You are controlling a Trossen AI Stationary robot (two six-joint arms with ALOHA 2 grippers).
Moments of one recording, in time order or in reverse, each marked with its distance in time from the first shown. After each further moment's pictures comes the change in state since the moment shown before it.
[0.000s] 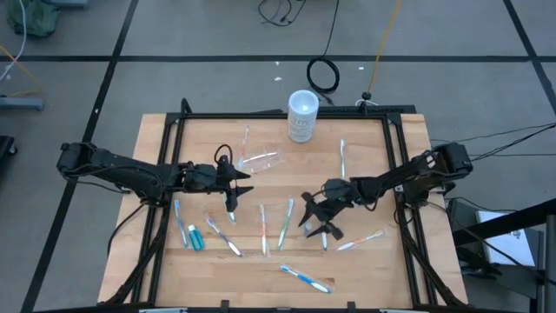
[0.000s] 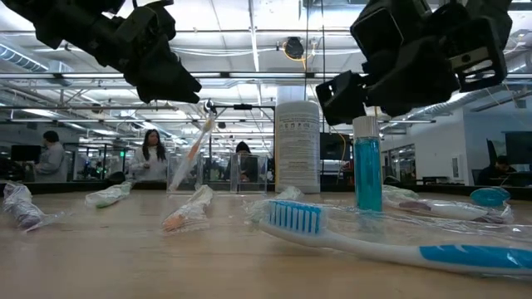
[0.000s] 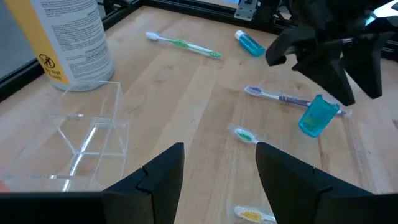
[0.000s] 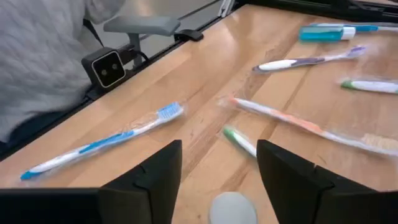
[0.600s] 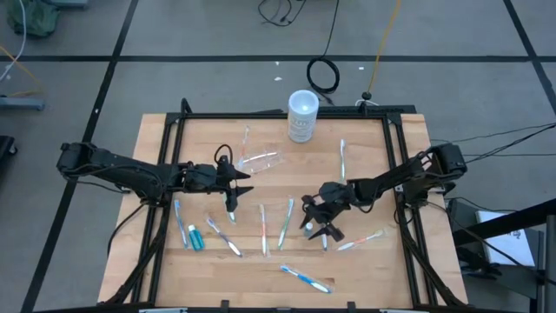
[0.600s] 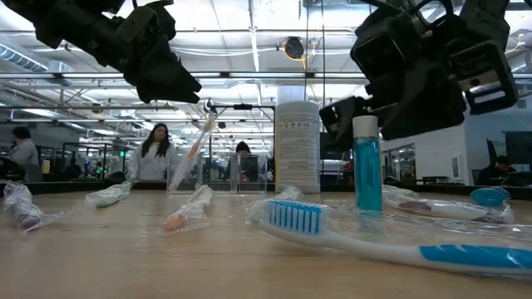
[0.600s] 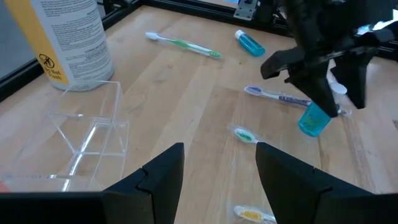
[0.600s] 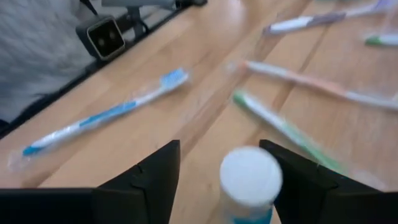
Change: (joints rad) left arm 0.000 0.000 0.000 0.000 0.000 0.000; right arm 0.000 0.053 -0.001 -0.053 0.000 0.005
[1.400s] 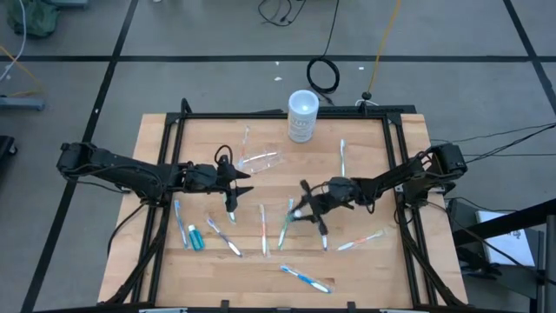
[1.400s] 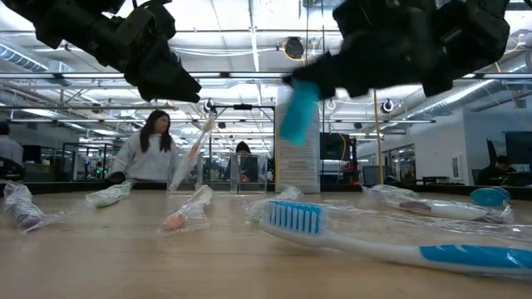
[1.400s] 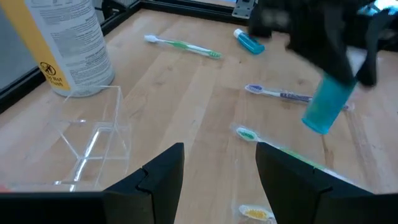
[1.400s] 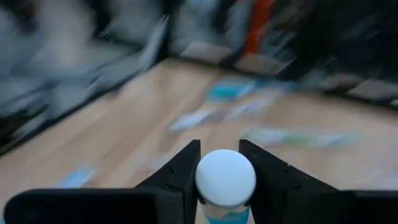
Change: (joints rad) left arm 0.000 0.000 0.000 0.001 -0.001 0.056; right arm -0.003 -0.001 0.000 0.396 0.324 0.025
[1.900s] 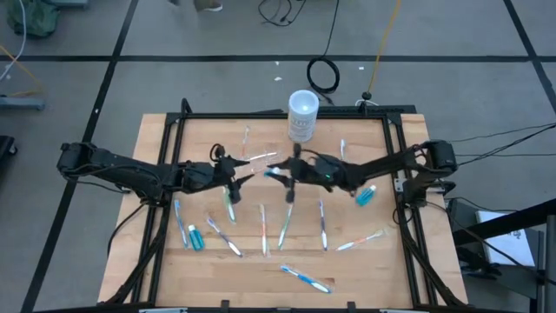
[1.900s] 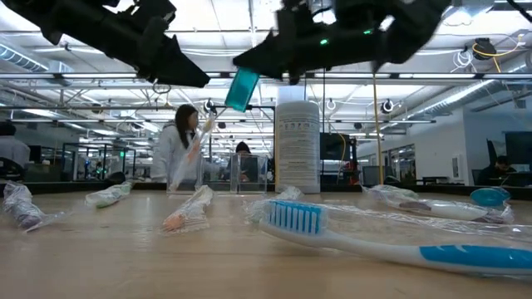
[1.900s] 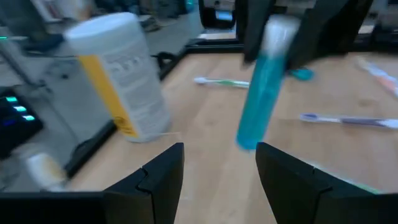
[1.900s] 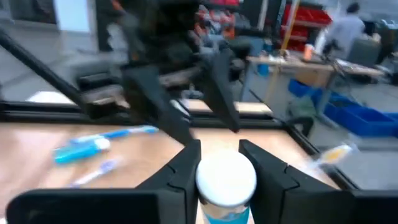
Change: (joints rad) left arm 0.000 0.000 0.000 0.123 -0.229 0.209; right arm -0.159 0.084 0.316 -0.133 0.304 0.047
